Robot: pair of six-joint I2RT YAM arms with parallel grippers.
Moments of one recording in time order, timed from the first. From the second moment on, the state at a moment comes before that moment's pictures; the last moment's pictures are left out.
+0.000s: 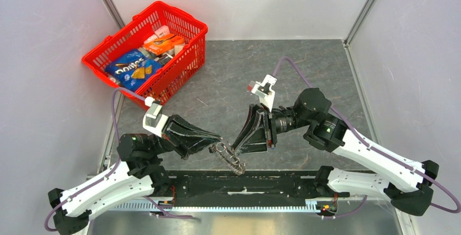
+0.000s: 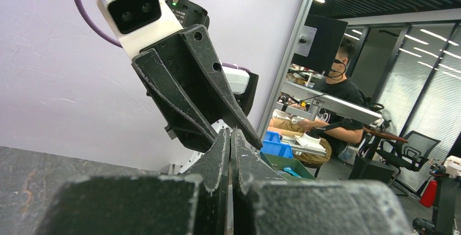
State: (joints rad) left arm -0.99 0.53 0.55 0.66 0.45 -0.68; right arm 1.00 0.99 1.06 0.08 -0.86 0.78
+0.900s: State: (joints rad) left arm -0.99 0.52 0.54 0.65 0.45 -0.68; right arm 1.00 1.01 1.06 0.13 -0.86 0.79
